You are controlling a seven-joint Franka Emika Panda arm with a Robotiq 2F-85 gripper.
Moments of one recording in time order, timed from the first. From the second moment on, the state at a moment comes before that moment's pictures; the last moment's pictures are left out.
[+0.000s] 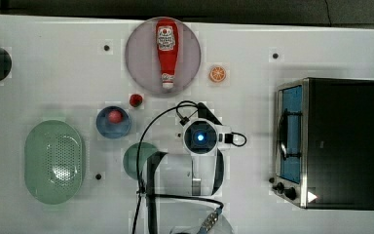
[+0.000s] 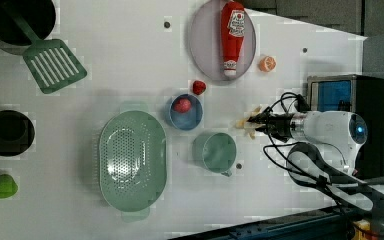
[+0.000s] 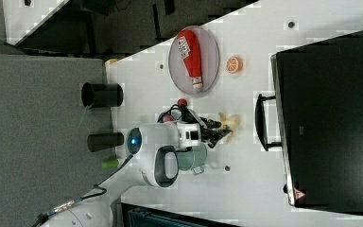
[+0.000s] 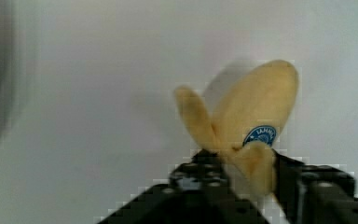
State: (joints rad) arm 0.00 0.35 -0.04 -2.46 -0.04 1.24 0.04
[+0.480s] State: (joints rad) arm -0.03 0.27 -0.03 -2.47 -0.02 1.14 0.04
